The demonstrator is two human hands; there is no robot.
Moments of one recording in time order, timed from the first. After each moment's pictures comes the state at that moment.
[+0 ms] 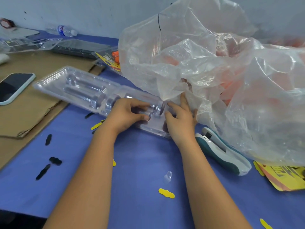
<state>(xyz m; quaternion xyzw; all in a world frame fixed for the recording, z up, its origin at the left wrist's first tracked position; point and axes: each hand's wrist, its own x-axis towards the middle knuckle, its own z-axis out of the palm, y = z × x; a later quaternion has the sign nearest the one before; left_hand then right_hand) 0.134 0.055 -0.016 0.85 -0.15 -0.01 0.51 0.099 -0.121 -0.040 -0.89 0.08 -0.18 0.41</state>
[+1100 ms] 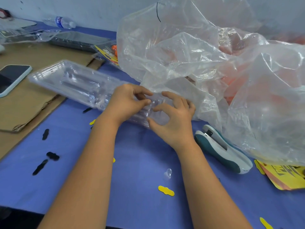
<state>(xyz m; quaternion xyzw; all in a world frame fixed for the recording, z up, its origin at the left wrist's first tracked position) 0.135 0.048 0.002 0.86 -0.16 0.09 0.47 0.082 -0.106 -0.038 -0.89 -0.09 -0.33 0.31</state>
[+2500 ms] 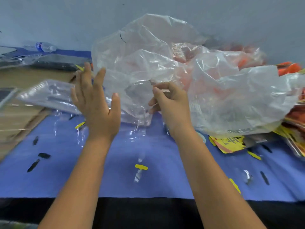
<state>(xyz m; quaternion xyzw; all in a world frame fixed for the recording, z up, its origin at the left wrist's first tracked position) 0.047 0.024 0.027 0.81 -0.12 0.45 0.36 0.009 -0.136 0.054 -0.69 0.01 -0.23 0.69</state>
